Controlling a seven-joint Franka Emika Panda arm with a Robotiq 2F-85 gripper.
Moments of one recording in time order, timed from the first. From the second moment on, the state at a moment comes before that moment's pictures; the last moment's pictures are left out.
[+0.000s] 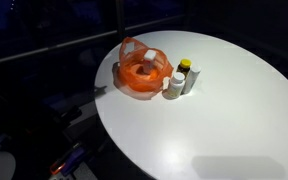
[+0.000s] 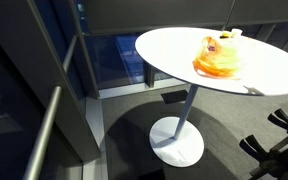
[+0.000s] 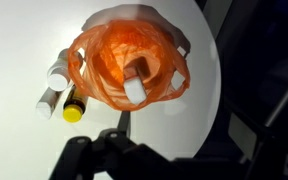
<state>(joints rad) -0.03 -0.24 -0.15 -2.16 0.18 2.03 -0.20</state>
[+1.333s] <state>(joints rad) -0.03 0.20 -0.12 -2.04 0.07 2.21 -0.04</state>
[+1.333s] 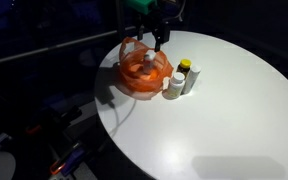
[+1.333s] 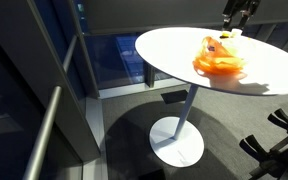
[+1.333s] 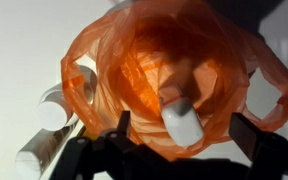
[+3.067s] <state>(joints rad) -0.04 0.36 -0.08 -2.01 0.03 2.34 -0.04</state>
